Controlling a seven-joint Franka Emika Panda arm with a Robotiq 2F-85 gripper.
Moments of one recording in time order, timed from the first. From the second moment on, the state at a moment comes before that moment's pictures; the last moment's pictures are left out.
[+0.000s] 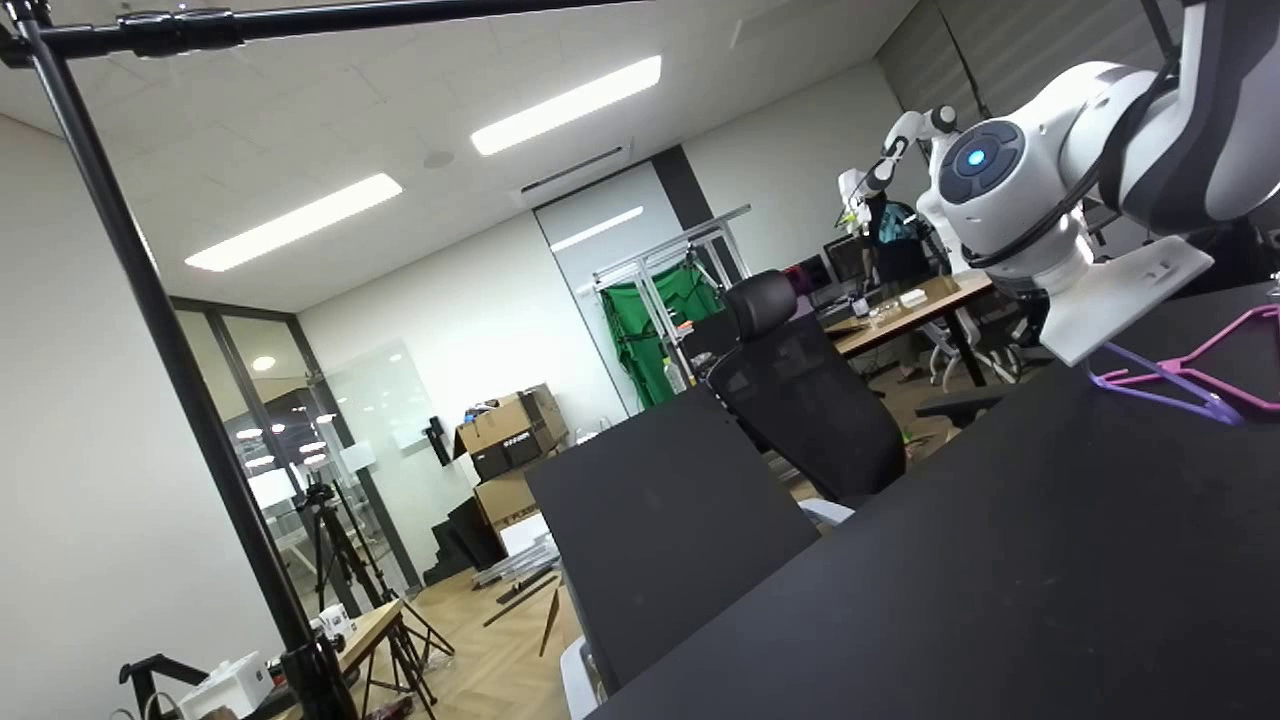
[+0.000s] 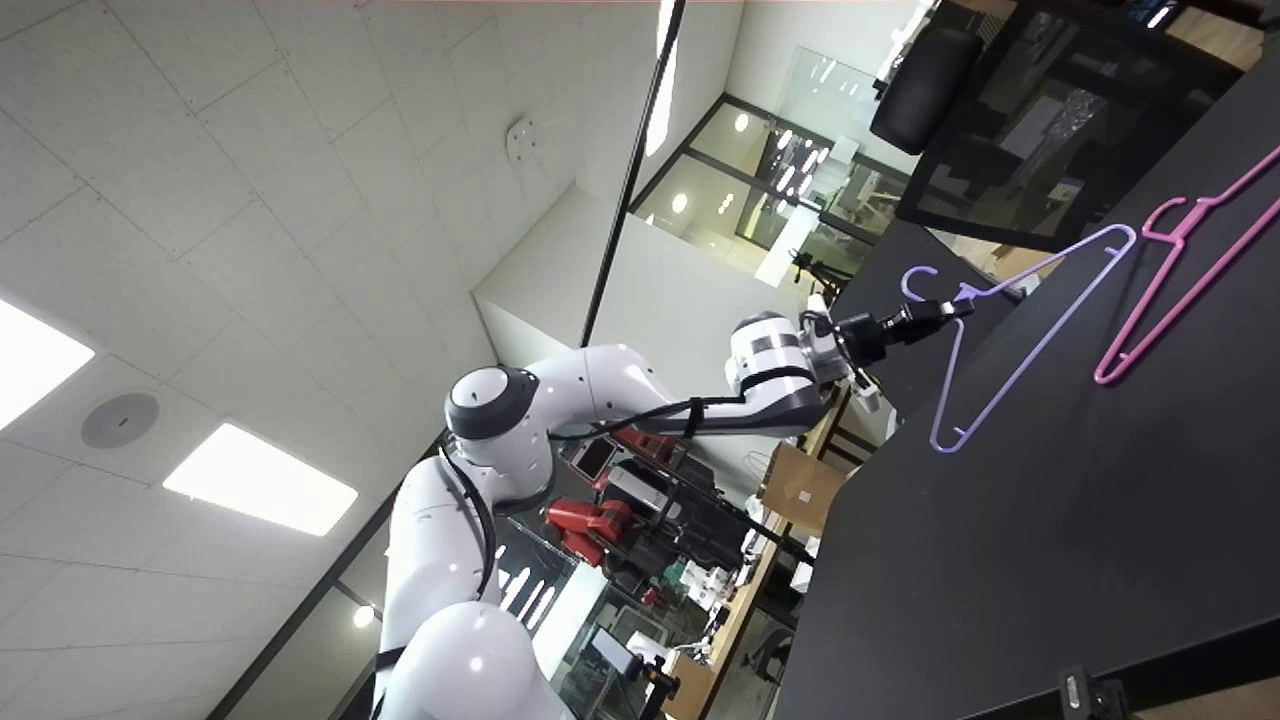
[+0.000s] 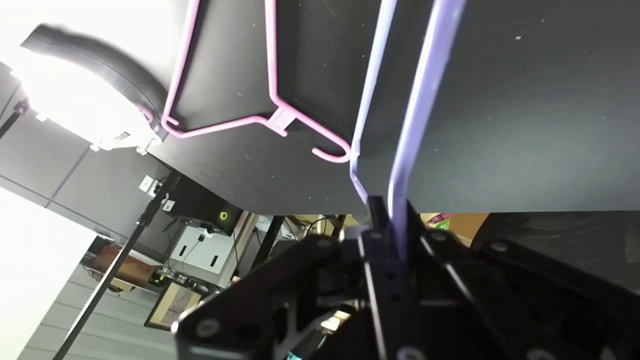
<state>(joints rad) 0.32 0.84 -0.54 -1.73 -1.07 2.75 1.59</state>
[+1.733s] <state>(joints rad) -0.42 0.65 0.29 -1.86 -0.73 2.79 0.72</state>
